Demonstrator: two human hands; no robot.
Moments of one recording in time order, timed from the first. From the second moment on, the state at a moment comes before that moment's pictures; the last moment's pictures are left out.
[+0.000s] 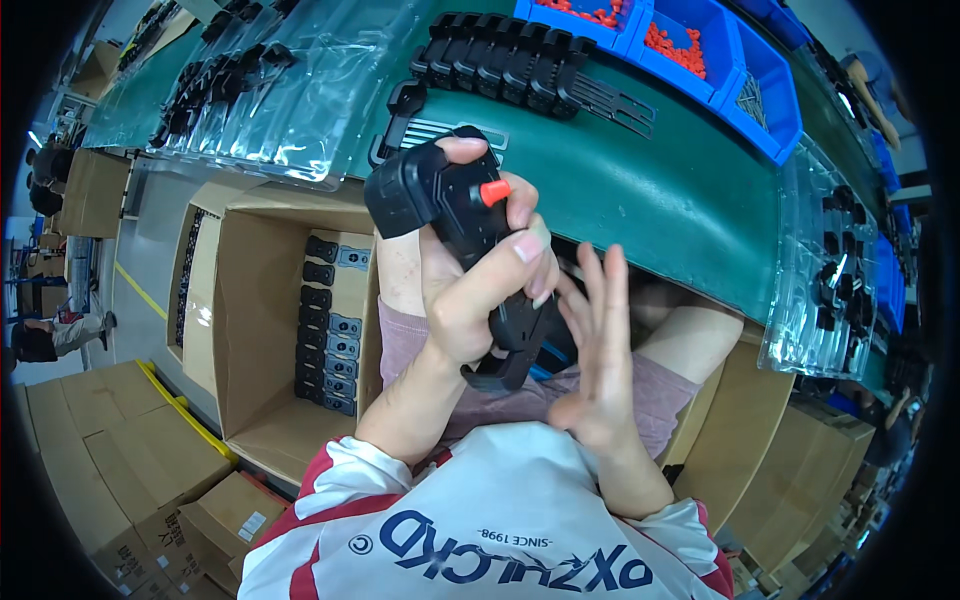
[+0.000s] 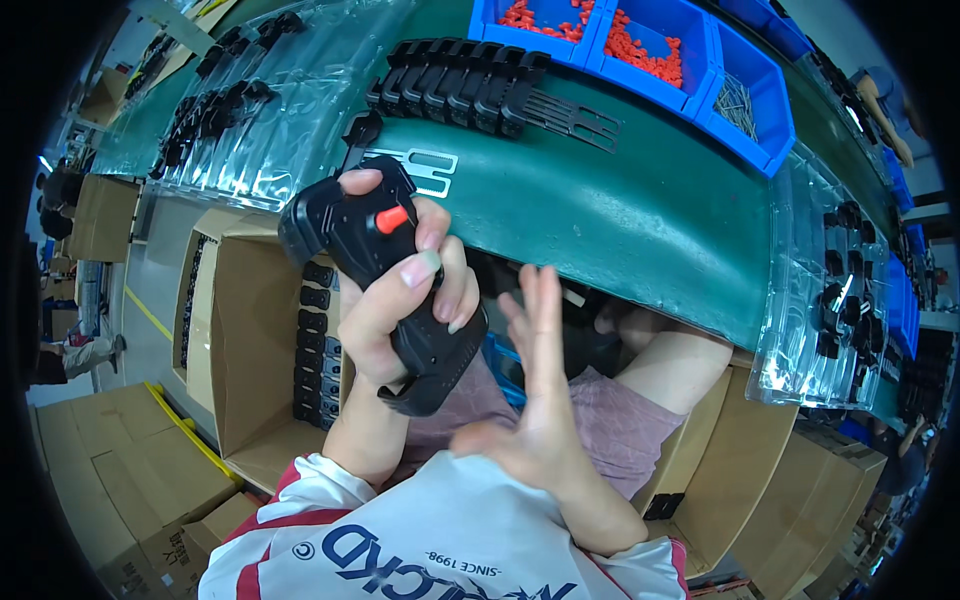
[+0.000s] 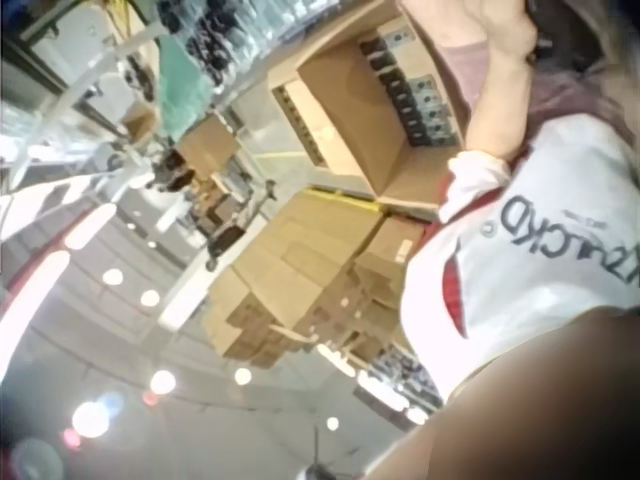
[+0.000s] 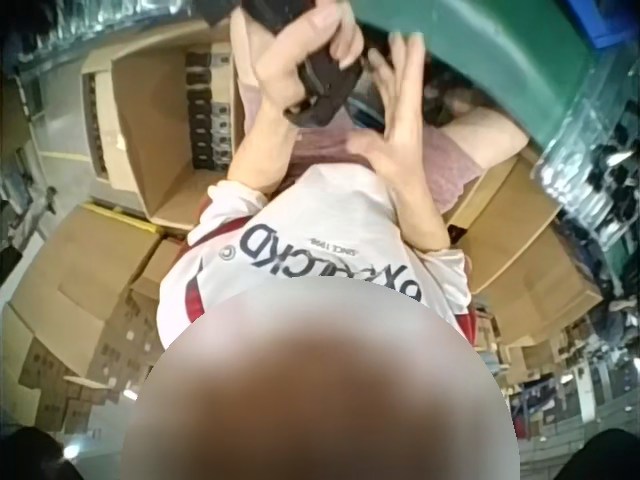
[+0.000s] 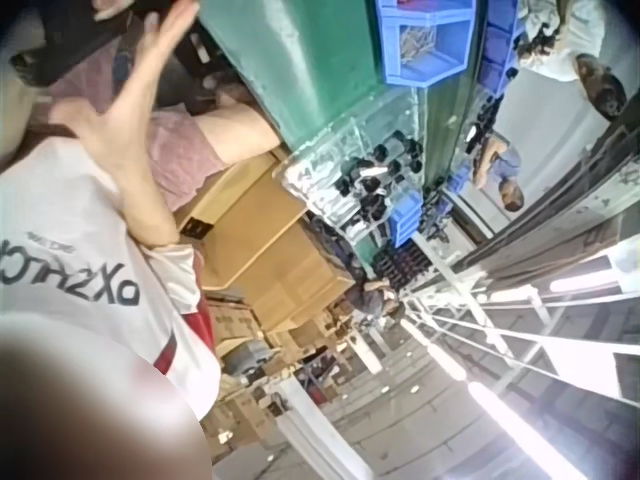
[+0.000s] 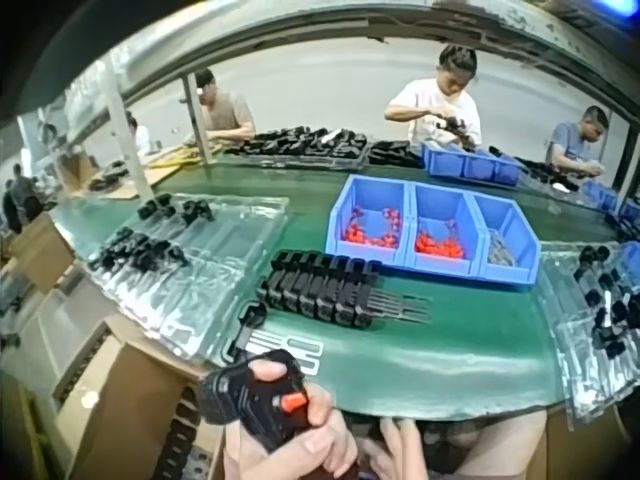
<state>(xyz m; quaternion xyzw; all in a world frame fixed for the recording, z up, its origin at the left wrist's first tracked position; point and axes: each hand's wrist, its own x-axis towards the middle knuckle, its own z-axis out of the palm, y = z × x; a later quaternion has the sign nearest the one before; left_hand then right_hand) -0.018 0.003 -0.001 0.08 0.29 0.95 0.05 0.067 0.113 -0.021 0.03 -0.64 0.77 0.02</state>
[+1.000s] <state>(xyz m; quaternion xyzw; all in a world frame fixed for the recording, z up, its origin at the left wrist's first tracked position) -0.001 -0.019 0.001 0.09 0.53 0.84 0.08 0.059 0.139 -0.008 0.08 -0.76 0.64 0.10</state>
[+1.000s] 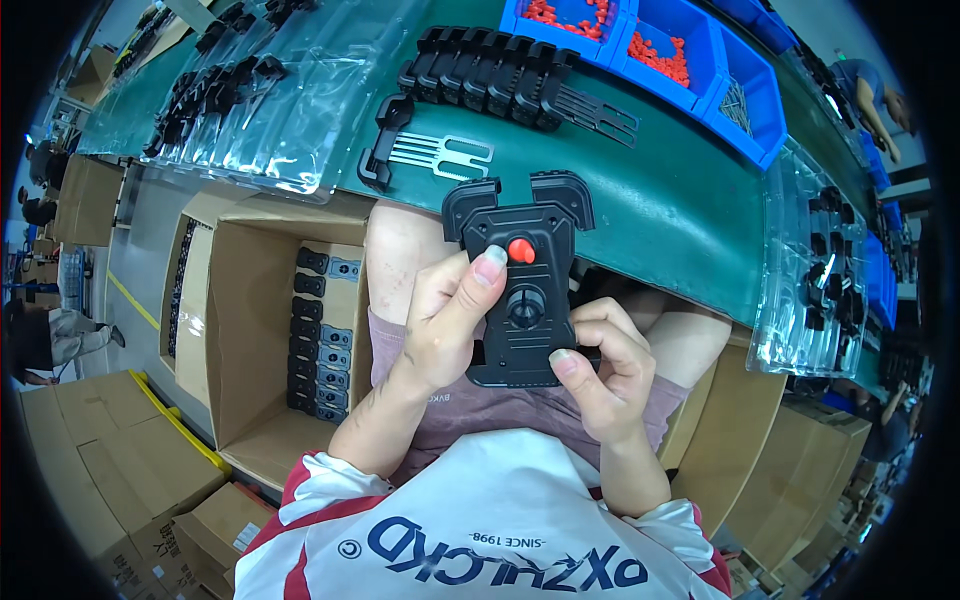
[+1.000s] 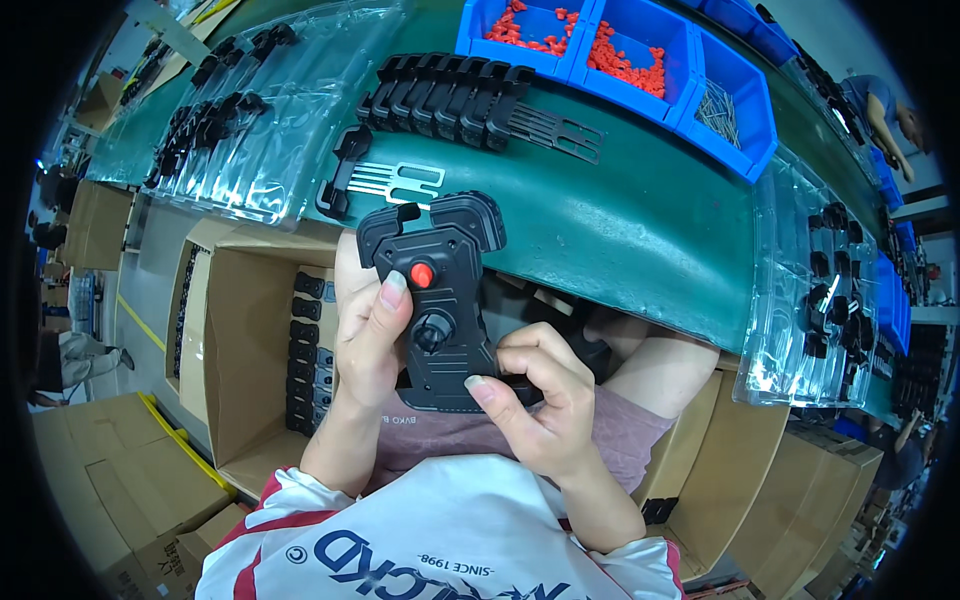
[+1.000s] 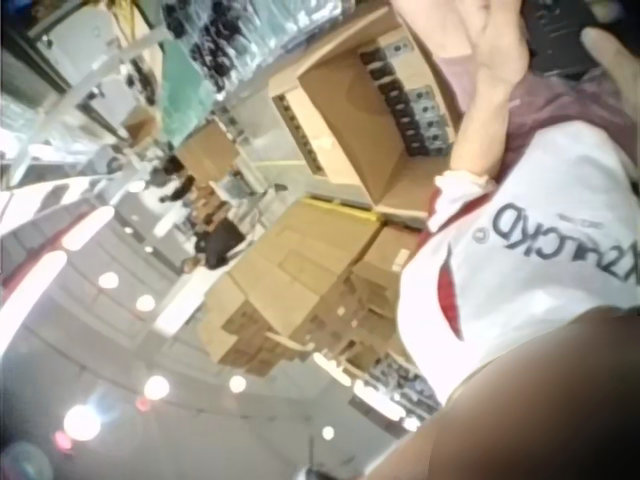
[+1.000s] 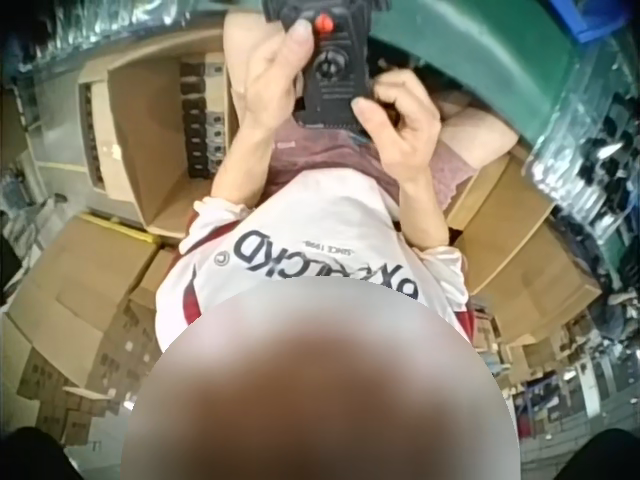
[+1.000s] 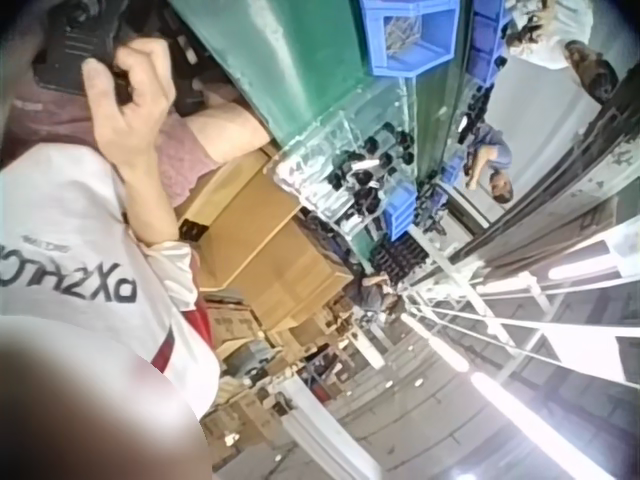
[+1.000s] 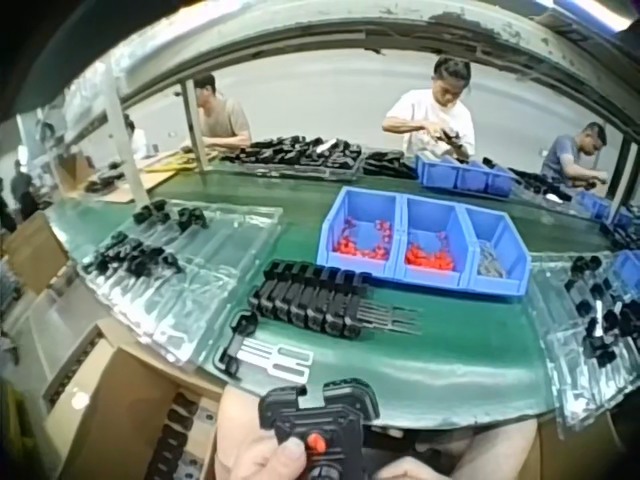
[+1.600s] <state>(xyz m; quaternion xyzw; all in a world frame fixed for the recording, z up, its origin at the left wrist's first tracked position) -0.006 -0.013 -0.019 0.04 0.45 0.88 0.15 0.051 0.138 -0.001 0.09 -0.78 0.60 0.15</state>
